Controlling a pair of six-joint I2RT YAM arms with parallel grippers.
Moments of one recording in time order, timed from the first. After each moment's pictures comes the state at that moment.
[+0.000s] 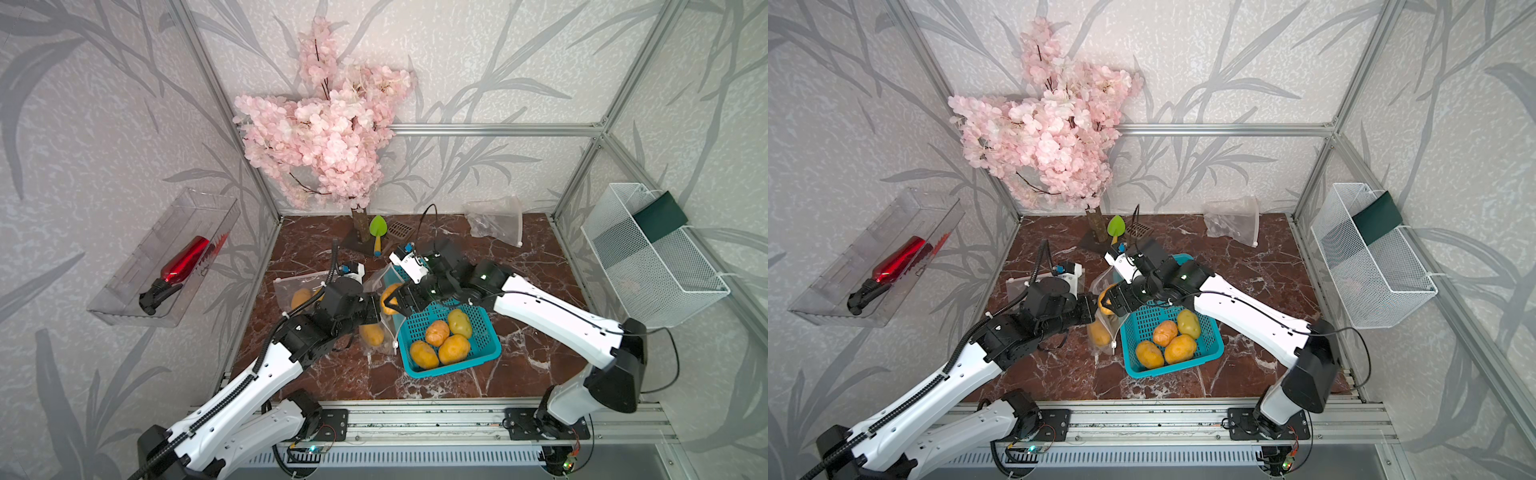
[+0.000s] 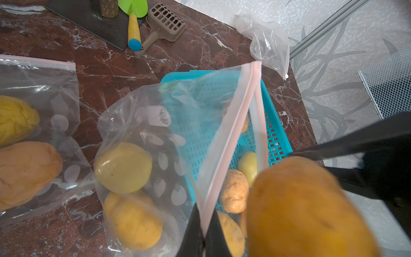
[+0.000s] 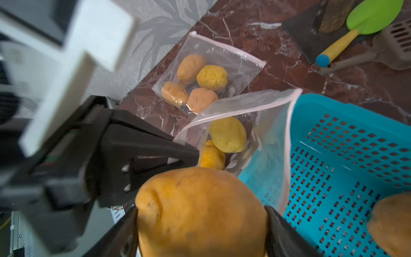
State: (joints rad) left arm -0.66 0.91 0.84 -0.56 -0.07 -0.70; right arm 0.91 1.62 1.52 -0.67 -0.27 0.26
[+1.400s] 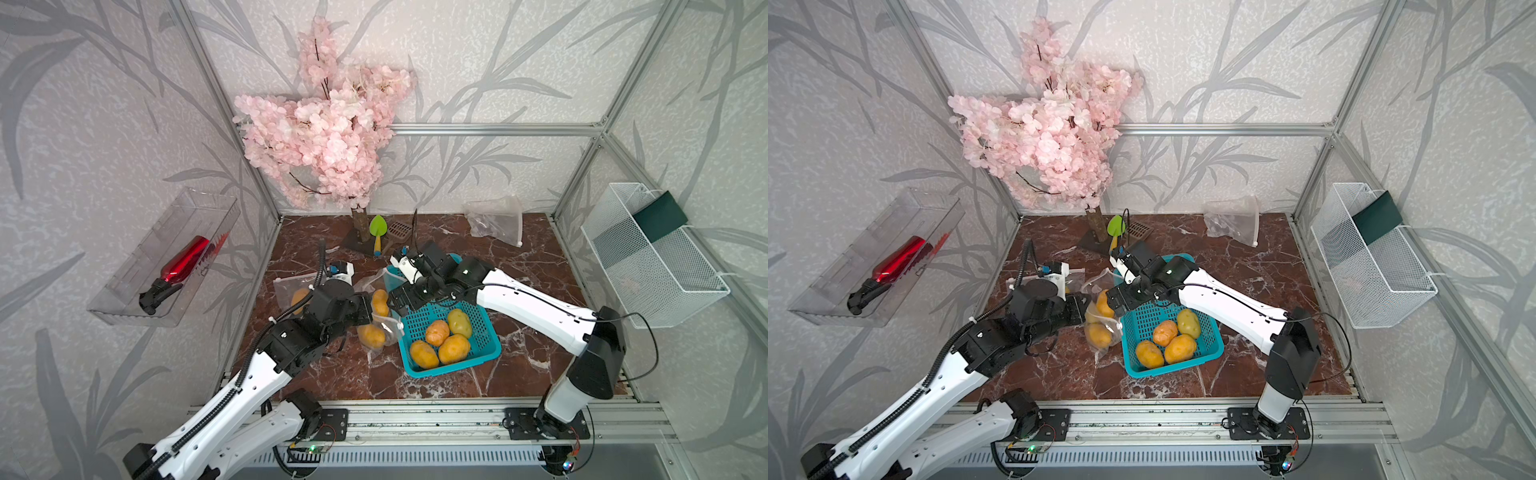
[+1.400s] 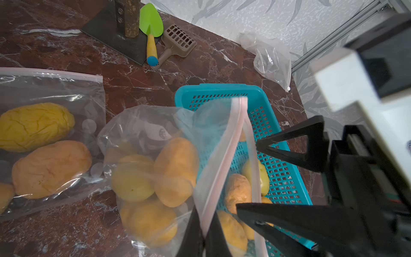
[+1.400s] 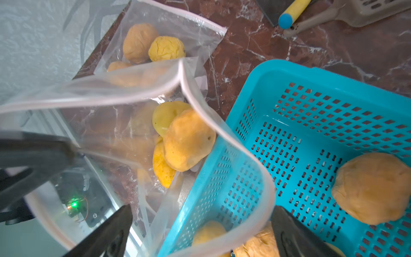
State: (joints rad) left arm -0.66 0.83 0.88 -0.65 -0.14 -0.71; right arm 0.90 1.67 1.56 -0.77 -0.11 0.28
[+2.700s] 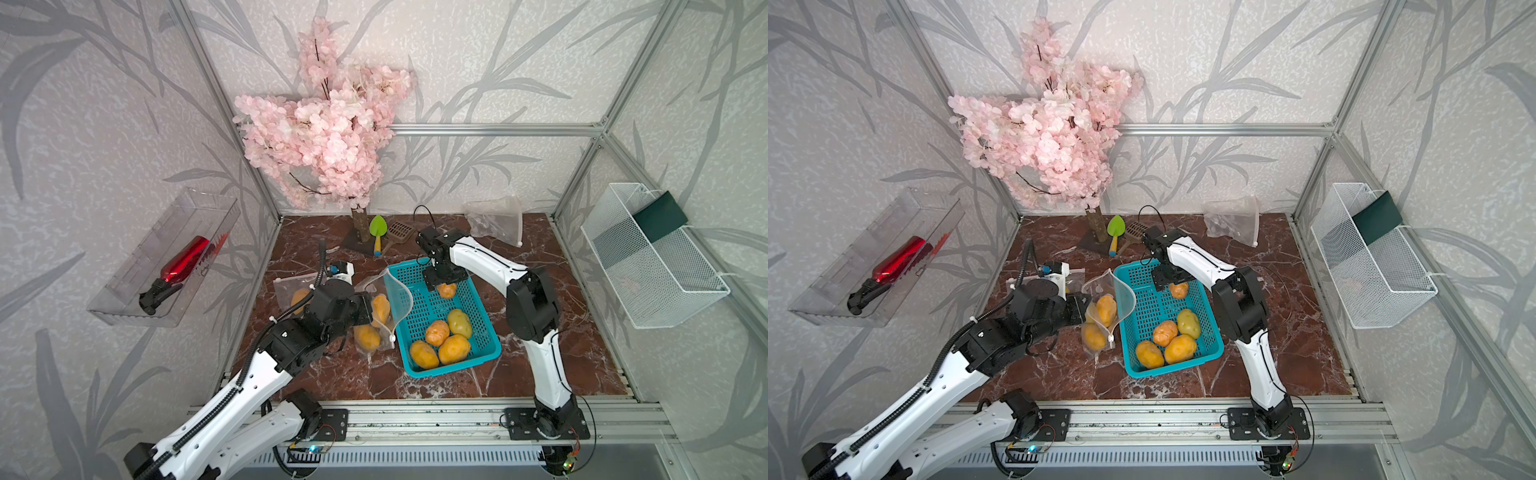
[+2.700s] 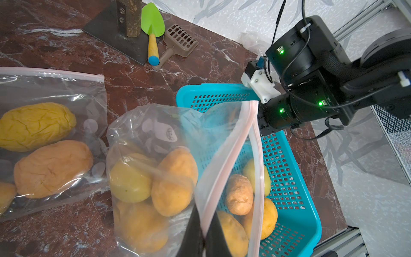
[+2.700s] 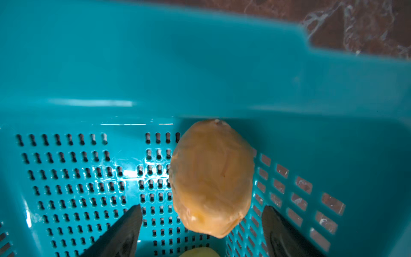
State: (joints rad) left arm -0.66 0.83 0.88 -0.65 -0.14 -0.71; right arm 0.61 2.20 1.91 -1.18 0.19 0.35
